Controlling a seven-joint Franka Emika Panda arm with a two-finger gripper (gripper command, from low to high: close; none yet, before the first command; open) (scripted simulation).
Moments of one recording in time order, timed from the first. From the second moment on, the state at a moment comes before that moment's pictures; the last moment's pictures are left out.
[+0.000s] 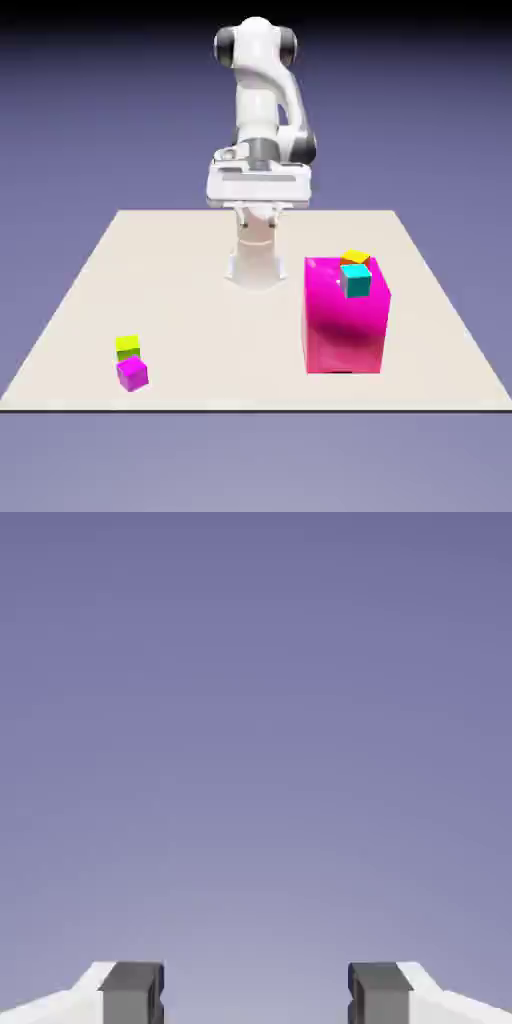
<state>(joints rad) 0.02 -0.53 -0.03 -2.78 0.00 3.01 0.71</state>
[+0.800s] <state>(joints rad) 0.28 0.34 -0.53 -2.23 -0.05 2.46 0.09</state>
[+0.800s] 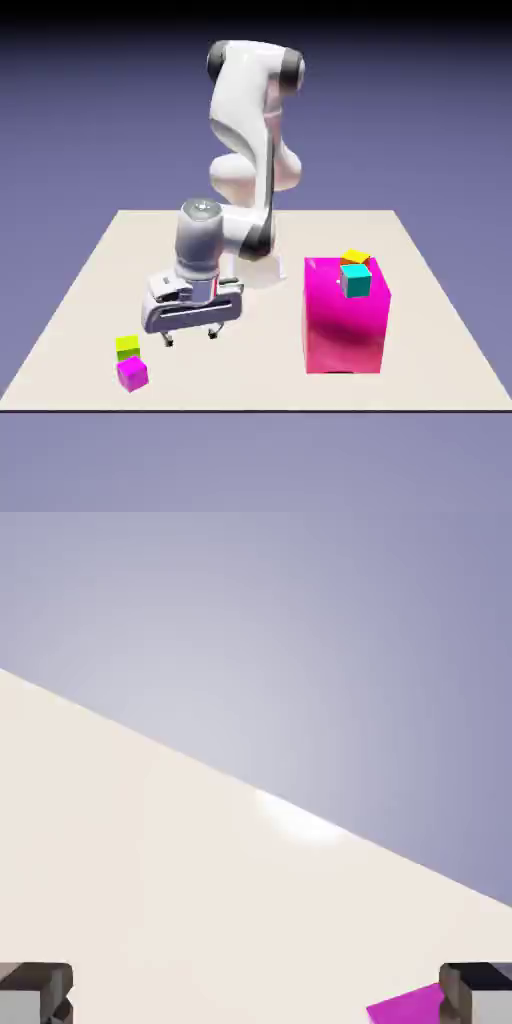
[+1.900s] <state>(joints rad) 0.29 0.66 -0.39 -1.84 -0.40 2.00 -0.26</state>
